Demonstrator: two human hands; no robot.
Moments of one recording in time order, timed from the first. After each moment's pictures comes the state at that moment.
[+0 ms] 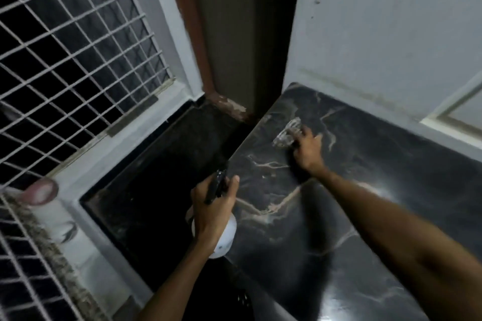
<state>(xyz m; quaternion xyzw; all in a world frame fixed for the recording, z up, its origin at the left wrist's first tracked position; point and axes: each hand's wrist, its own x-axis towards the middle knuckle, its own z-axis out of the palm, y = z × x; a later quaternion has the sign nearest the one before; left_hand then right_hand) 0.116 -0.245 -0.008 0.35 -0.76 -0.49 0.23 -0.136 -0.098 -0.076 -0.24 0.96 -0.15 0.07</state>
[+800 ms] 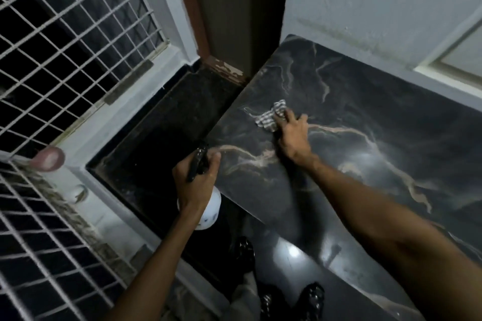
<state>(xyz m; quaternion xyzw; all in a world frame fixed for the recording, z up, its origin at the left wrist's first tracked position) 0.198 -0.244 -0.013 0.34 -0.78 -0.46 0.25 -0.015 -0.082 -0.069 -0.30 0.94 -0.12 0.08</state>
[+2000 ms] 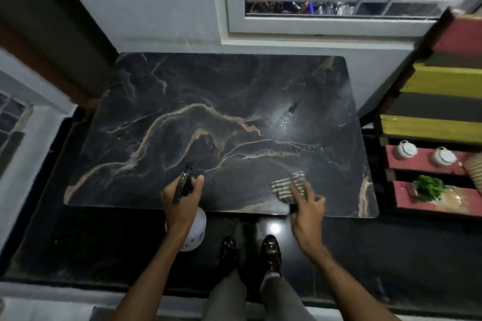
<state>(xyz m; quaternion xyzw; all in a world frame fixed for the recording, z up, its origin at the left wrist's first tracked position) 0.229 0.030 -0.008 0.15 -0.85 -0.49 0.10 0.286 0.318 -0.085 0.14 0.95 -0.29 0.00</state>
